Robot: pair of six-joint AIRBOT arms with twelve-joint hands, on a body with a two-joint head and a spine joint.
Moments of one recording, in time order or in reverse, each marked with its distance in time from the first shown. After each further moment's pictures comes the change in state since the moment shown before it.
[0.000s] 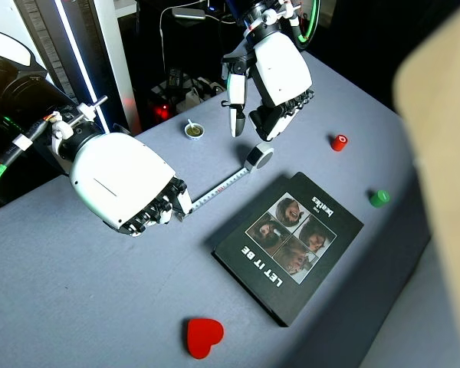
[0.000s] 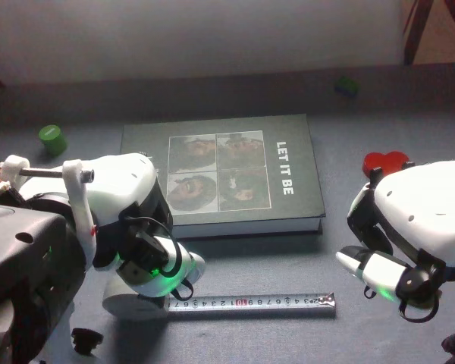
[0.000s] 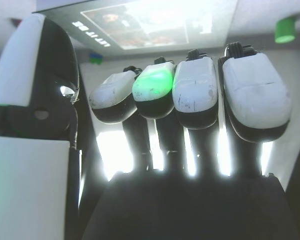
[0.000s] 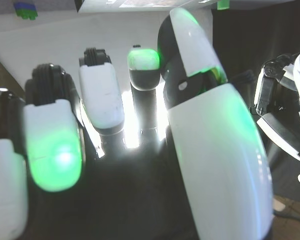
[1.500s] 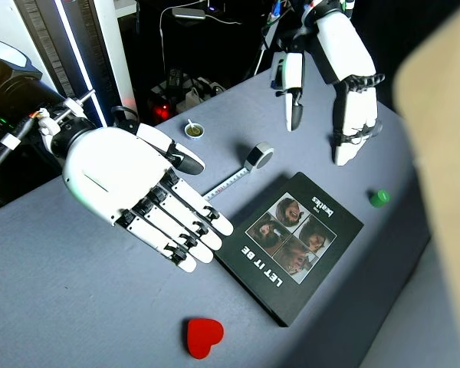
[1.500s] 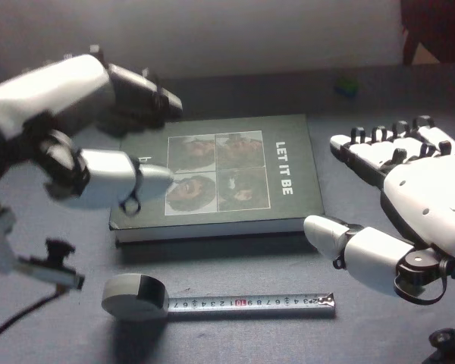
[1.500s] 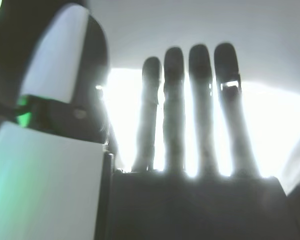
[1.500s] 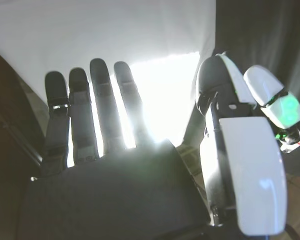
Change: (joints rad) left arm 0.089 0.271 0.162 0.628 0.681 -0.702; right arm -0.056 -0.001 0.000 -0.139 -0.073 0.214
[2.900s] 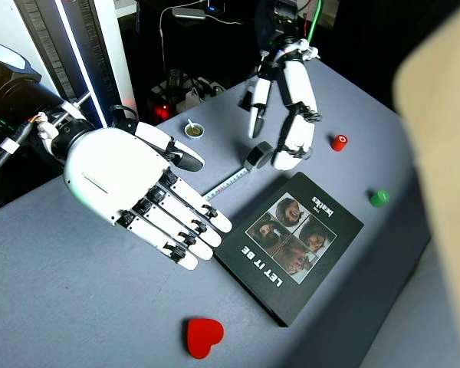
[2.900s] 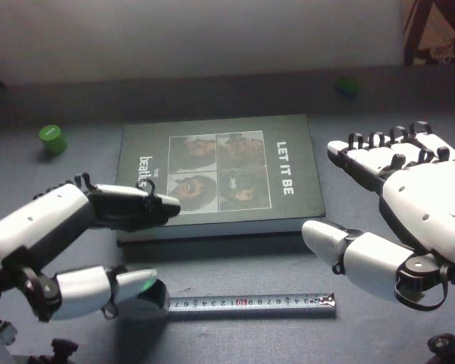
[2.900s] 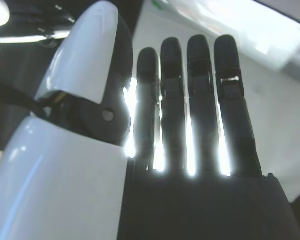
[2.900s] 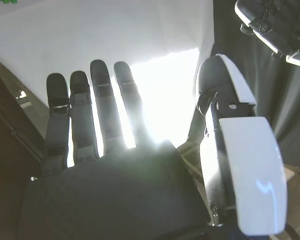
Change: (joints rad) left arm 0.675 -0.196 0.188 0.855 -0.492 -1.081; right arm -0.018 -0.002 0.000 -0.019 -0.001 0.024
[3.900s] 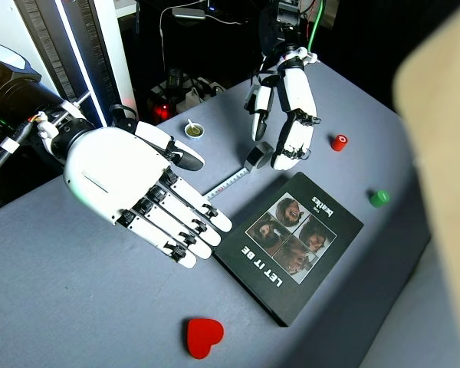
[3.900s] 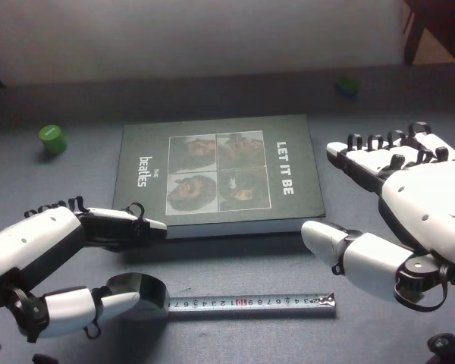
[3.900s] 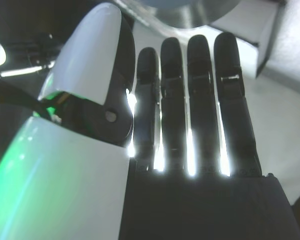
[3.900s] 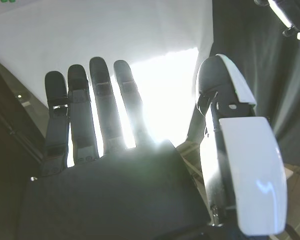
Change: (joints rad) left arm 0.071 -0.011 0.030 0.031 -0.012 0.032; right arm -0.001 0.000 0.000 -0.007 0.000 0.000
